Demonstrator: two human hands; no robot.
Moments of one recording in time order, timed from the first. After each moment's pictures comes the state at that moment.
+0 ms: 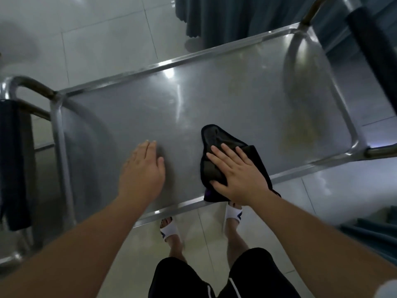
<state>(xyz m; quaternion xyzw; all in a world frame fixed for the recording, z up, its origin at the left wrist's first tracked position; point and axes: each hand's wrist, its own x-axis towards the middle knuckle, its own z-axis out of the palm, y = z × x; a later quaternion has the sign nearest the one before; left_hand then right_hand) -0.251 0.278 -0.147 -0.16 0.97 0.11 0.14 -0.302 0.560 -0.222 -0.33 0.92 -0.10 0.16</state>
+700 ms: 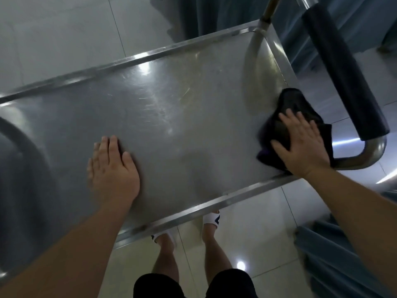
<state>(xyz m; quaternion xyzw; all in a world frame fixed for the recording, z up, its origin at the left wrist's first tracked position) -0.306 0.342 -0.212 -0.28 0.95 0.13 0.01 -0.442 0.790 -0.205 -0.10 0.98 -0.08 0.12</state>
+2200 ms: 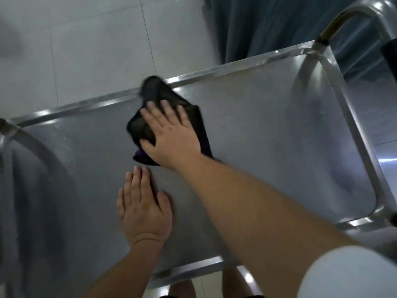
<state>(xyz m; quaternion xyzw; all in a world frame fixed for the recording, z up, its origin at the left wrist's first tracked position) -0.310 0.332 -0.232 -0.30 0.95 0.11 0.00 -0.503 0.371 -0.215 -0.32 0.93 -0.12 0.14</state>
